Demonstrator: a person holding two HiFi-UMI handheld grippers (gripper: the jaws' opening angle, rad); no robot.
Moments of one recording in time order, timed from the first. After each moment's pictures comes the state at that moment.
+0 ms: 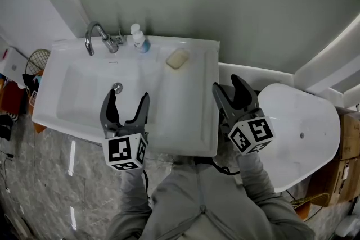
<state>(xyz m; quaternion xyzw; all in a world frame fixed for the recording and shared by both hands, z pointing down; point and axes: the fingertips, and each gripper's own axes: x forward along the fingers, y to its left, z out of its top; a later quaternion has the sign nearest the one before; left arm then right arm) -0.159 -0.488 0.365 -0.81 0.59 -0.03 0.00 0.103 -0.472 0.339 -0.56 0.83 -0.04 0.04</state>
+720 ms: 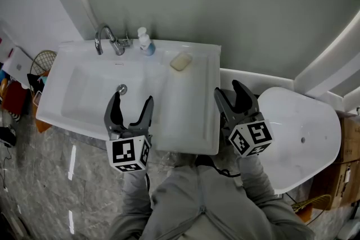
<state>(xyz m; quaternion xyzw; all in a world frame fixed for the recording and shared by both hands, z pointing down) -0.166 -0.460 0.352 -0.81 0.59 -0.02 0.01 0.095 -0.446 0.333 -0.57 0.82 -0.03 0.03</state>
